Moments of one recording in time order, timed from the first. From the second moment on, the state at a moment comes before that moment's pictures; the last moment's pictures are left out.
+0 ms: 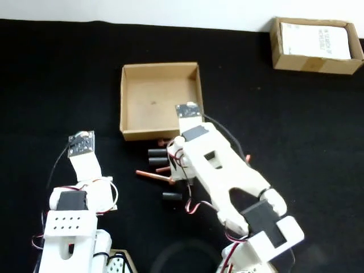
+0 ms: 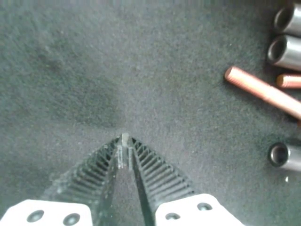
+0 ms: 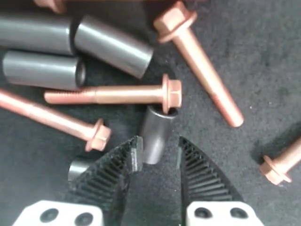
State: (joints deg) left arm -8.4 -64.9 81.0 62.5 13.3; right arm -35.9 2.9 27.9 65.7 -18.5
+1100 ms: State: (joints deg) left arm -8.4 -64.8 83.3 57.1 13.4; right arm -12.4 -14.4 -3.9 97.5 -16.2
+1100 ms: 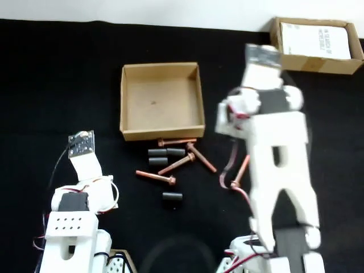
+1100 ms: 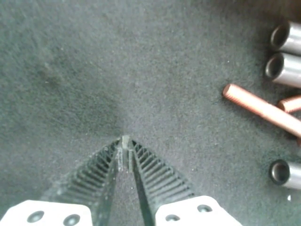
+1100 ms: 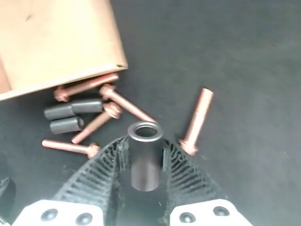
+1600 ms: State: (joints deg) left arm 1.1 -50.9 31.8 96.0 13.5; right arm 36.5 -56.3 34.2 89.6 -2.9
